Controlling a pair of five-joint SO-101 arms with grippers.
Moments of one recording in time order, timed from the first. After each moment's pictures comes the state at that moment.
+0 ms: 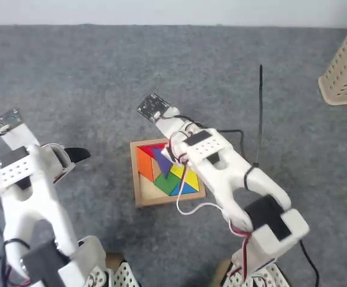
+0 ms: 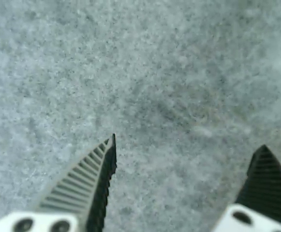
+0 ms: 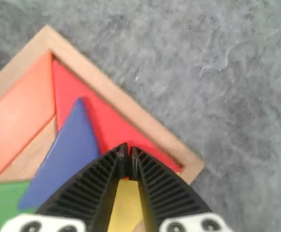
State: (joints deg) left arm -37.2 -17.0 46.9 61.4 9.2; right arm -34.3 6.4 31.1 33.1 21.1
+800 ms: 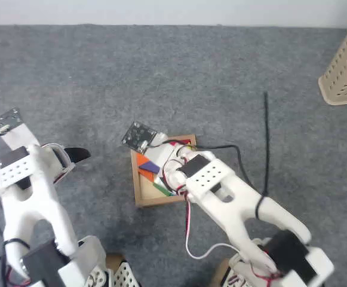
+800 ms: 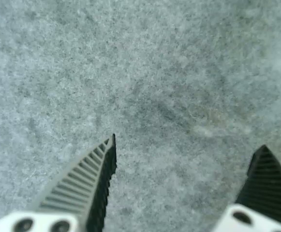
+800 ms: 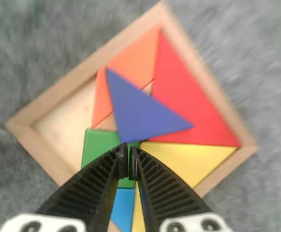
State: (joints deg) left arm -37.2 -17.0 46.9 61.4 9.2; right arm -43.8 -13.0 43.1 39.6 21.3
